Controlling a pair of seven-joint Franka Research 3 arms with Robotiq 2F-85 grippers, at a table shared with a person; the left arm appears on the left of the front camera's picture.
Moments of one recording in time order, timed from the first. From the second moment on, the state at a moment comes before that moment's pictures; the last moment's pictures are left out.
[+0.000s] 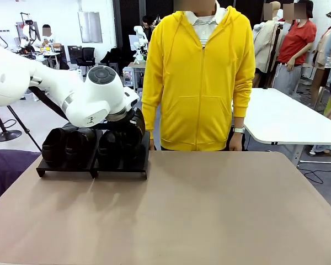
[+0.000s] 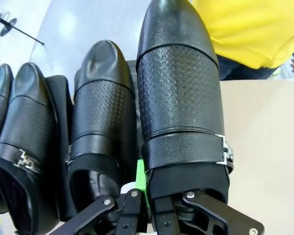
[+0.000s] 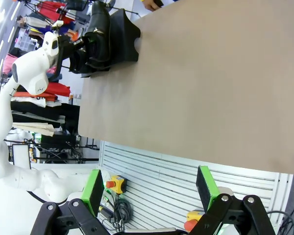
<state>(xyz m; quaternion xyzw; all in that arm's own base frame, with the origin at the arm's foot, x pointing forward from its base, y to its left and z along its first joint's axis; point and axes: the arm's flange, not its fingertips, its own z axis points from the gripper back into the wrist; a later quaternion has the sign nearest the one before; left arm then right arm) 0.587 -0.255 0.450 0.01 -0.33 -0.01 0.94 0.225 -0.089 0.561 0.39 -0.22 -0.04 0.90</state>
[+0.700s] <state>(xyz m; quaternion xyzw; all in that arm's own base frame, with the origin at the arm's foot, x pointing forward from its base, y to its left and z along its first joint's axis) 0.596 -0.257 0.435 0.01 -0.32 -0.01 0.95 0.225 -0.089 0.561 0.39 -0.22 -0.04 0.90</state>
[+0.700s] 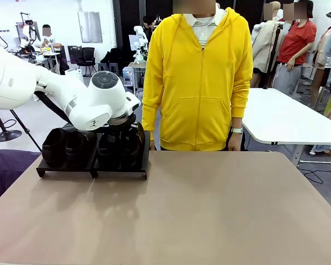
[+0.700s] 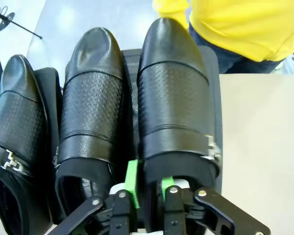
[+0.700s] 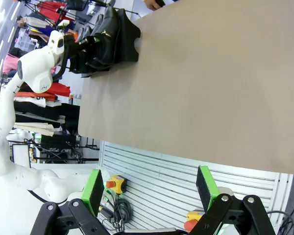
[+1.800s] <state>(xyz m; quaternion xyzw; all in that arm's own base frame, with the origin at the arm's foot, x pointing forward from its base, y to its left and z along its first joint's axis) 0.472 -0.261 0.591 -0.04 -0.24 -0.12 0.96 0.225 -0.089 0.561 0.39 -0.22 -0.04 0.90</state>
